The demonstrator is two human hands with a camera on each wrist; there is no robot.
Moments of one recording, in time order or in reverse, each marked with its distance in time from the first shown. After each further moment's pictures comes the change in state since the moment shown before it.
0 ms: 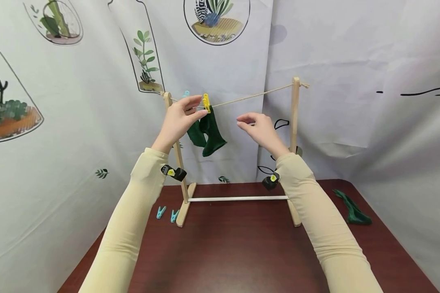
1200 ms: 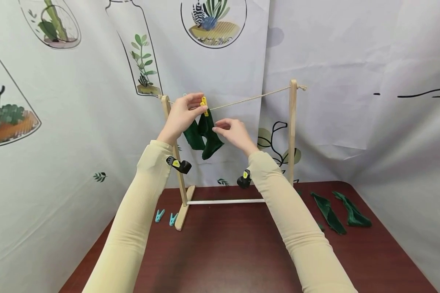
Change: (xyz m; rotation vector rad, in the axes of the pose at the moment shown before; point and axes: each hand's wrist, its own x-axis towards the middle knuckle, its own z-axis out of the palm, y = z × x) left_hand 0.030 0.000 0.010 -0.010 -0.017 -0.070; right_hand 0.035 -0.006 0.059 0.139 -0.074 0.059
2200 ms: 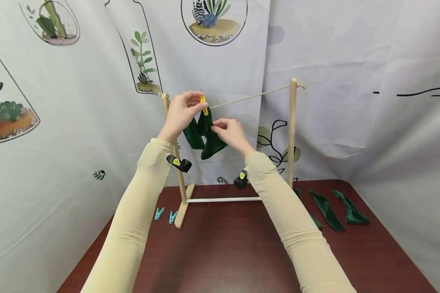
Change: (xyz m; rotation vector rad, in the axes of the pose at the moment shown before) left_hand 0.001 -0.001 0.000 0.010 0.069 0.056; right_hand -0.001 -0.002 0.011 0.008 0.017 -0.020
